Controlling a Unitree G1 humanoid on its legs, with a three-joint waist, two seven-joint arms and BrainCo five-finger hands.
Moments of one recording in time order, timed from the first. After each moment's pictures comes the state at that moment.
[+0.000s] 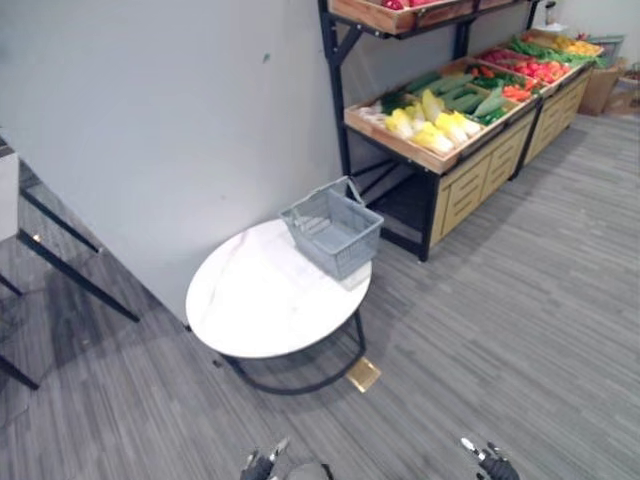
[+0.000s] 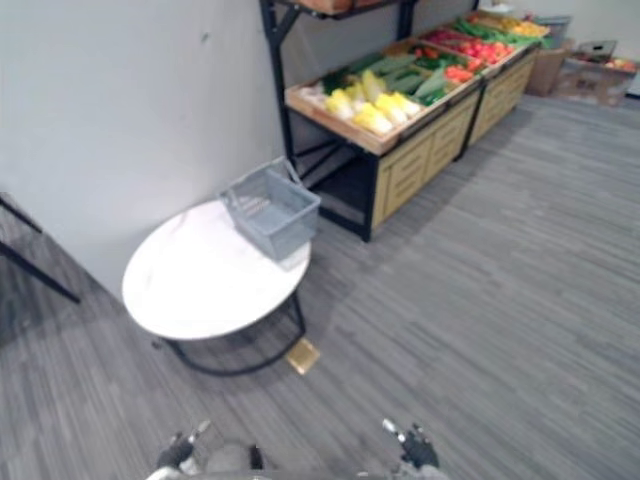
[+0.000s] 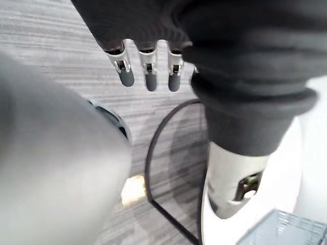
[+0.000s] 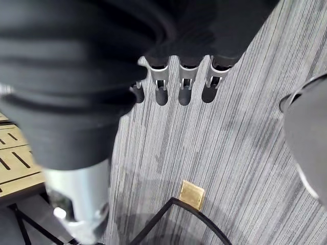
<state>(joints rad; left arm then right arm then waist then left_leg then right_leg) 0.09 -0.04 0.43 1.09 -0.23 -0.17 0.02 0.08 -0.04 -0.30 1.08 0.21 -0.15 0.07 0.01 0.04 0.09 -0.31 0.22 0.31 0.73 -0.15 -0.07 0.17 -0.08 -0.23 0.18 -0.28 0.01</state>
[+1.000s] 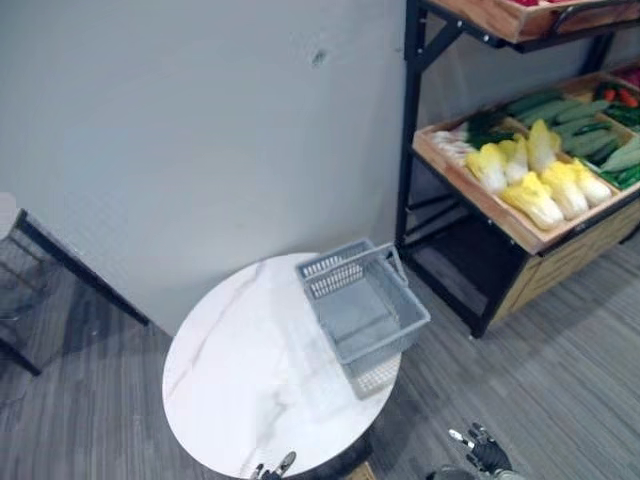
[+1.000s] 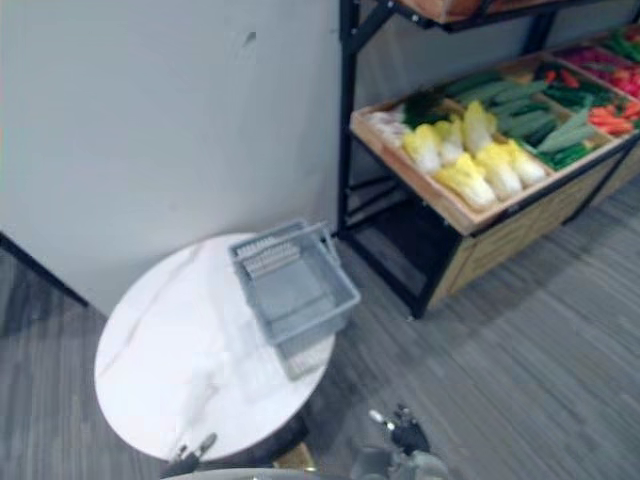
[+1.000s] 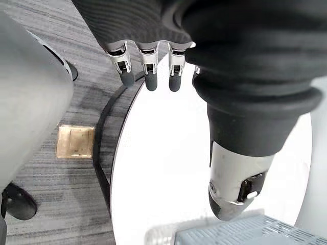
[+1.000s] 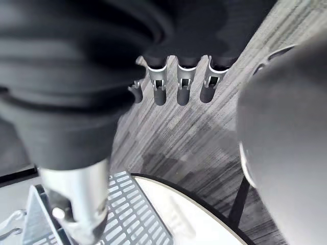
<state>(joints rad) 0.12 -0.03 0.36 1.14 -0.27 -0.19 0.04 0.07 -0.10 -0.07 1.04 0.26 -0.19 0.11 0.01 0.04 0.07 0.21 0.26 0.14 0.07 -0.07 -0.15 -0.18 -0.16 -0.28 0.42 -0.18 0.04</state>
